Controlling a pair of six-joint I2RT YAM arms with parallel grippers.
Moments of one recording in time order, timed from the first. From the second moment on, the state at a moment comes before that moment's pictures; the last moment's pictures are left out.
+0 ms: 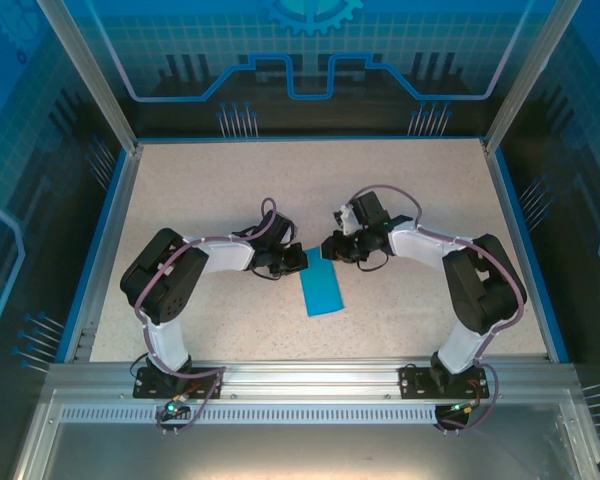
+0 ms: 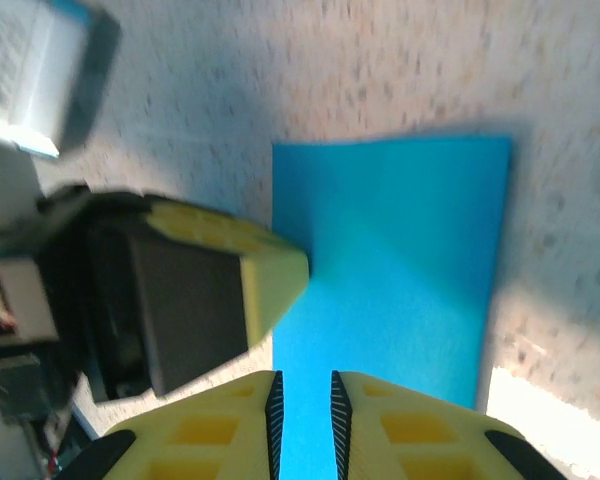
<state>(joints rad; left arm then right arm) -0.55 1.85 0.94 -0.09 0.35 -0.80 0.47 1.71 0.98 -0.33 -0.54 0.52</state>
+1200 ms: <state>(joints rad) -0.58 1.89 1.13 -0.05 0.45 -0.85 0.46 1.77 0.85 -0.27 -0.57 0.51</state>
